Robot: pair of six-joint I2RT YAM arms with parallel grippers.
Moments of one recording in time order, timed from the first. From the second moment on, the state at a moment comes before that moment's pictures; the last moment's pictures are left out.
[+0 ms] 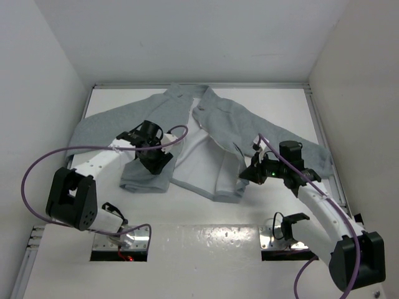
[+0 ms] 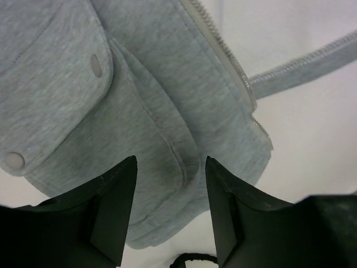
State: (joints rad) left arm -0.36 1.42 0.95 -0.72 0.14 0.43; right arm 0.20 0.92 0.46 -0.26 -0.78 -0.22
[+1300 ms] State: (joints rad) left arm -0.13 1.23 0.88 -0.56 0.00 0.62; right arm 0.23 0.94 0.48 -0.27 -0.78 -0.23
